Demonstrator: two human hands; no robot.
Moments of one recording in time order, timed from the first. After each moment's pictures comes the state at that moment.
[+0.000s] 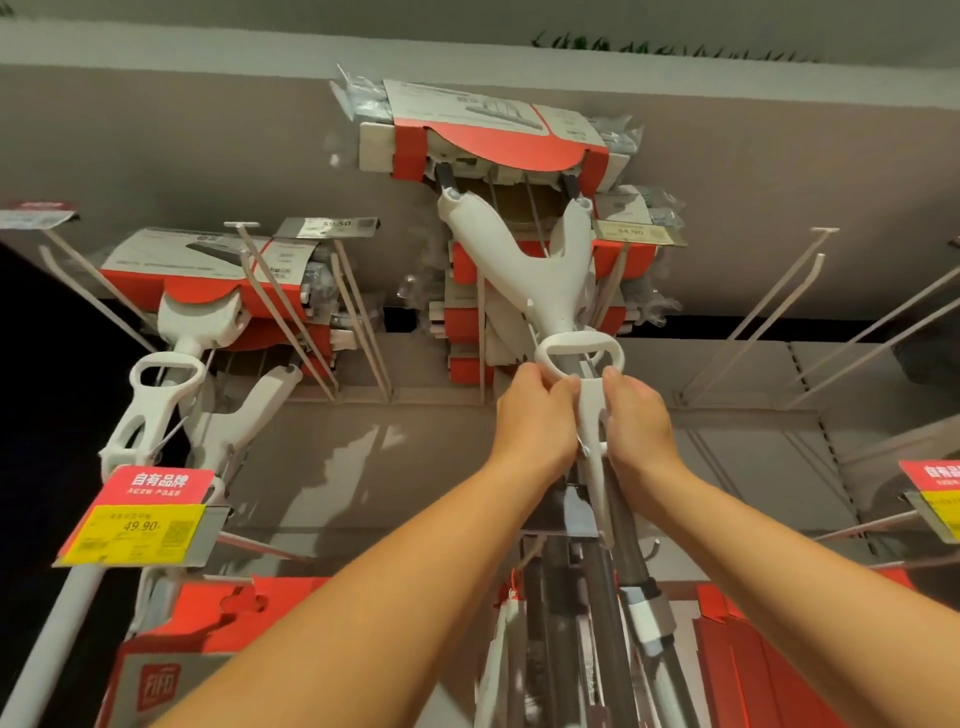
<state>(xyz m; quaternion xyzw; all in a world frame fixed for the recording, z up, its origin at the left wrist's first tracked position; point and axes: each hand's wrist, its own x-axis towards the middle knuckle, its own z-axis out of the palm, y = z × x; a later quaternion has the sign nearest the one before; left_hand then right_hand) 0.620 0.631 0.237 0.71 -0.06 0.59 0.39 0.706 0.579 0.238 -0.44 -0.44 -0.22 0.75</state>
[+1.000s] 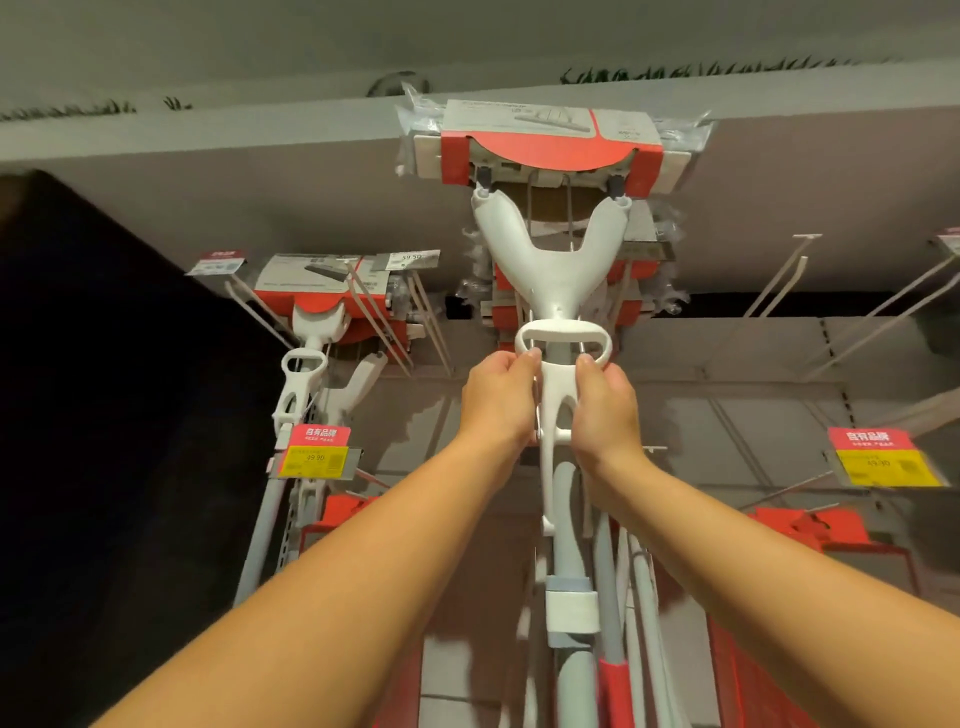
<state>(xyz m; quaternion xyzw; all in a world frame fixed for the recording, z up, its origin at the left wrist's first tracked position) 0.489 0.533 0.190 0.66 0.03 0.62 0.43 0.573 0.500 0.189 -0.40 -0.46 -0.14 0.78</state>
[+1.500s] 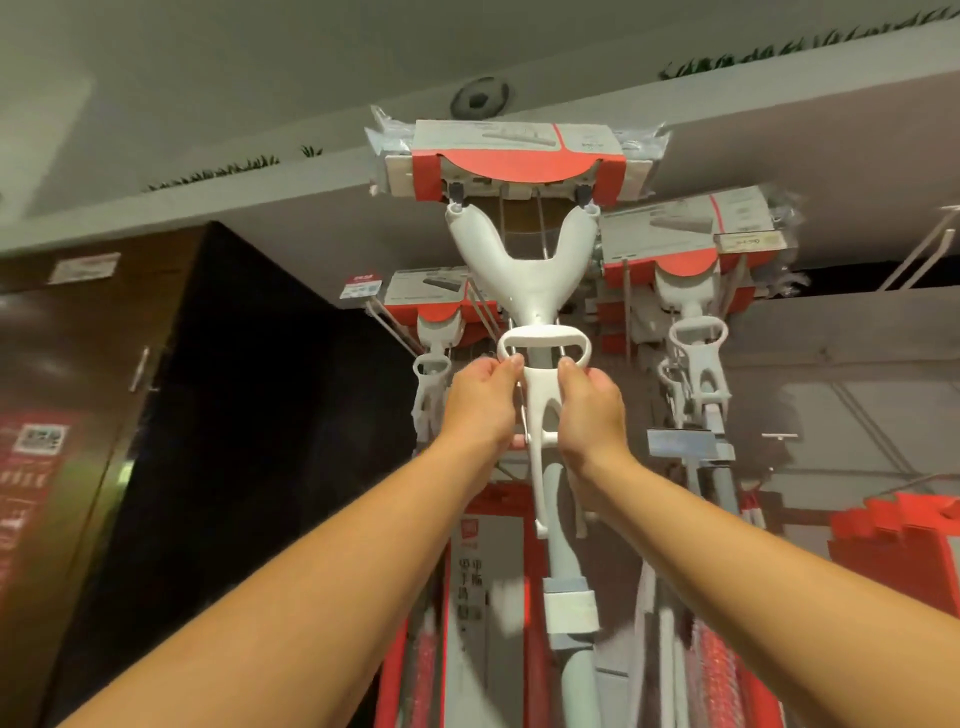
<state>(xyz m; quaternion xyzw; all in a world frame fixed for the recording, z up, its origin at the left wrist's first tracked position) 0.331 0.553 0.162 0.65 0.12 0.64 0.39 0.422 0.534 0.163 -0.40 -0.48 -0.05 0.78</state>
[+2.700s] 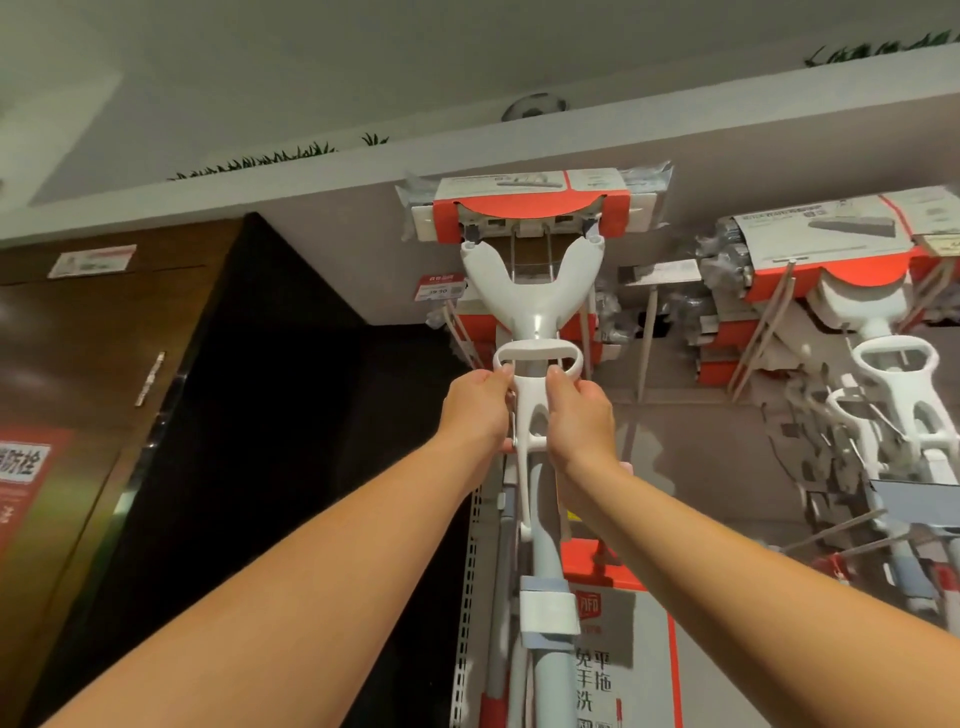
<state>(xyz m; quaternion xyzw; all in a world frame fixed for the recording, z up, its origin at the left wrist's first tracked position) 0.240 0.758 0.204 0.65 0.13 0.63 0.41 0.330 0.739 0.205 -0.42 -0.48 -0.06 0.76</state>
